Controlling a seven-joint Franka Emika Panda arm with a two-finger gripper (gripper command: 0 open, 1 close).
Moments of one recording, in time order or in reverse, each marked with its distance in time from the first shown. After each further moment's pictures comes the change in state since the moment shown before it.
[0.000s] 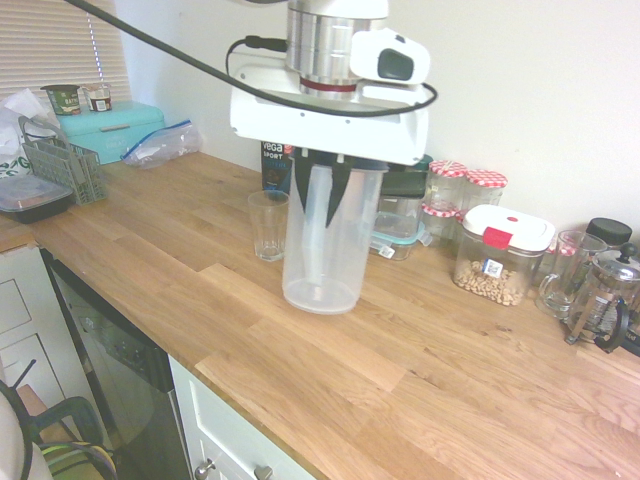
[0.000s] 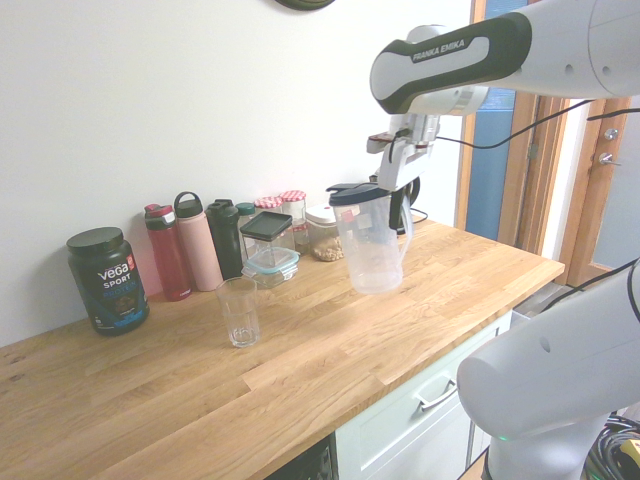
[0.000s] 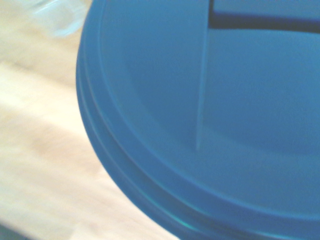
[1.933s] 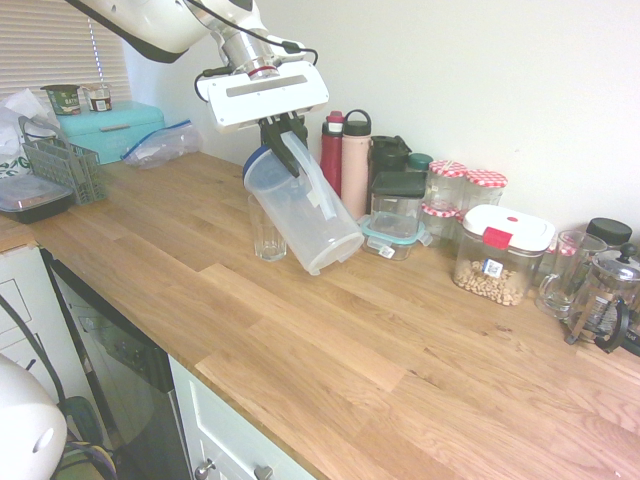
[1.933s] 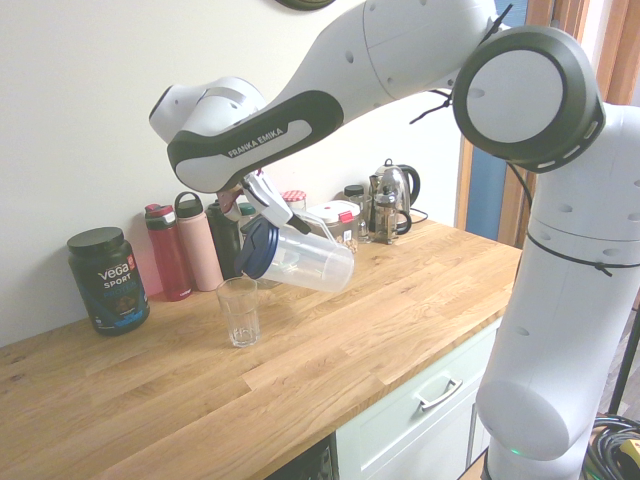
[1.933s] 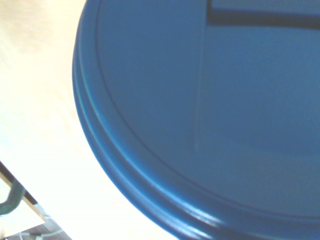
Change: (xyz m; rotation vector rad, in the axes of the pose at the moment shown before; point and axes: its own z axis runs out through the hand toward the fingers) arm 0.071 -0.261 0.069 -0.814 -0.204 -0.699
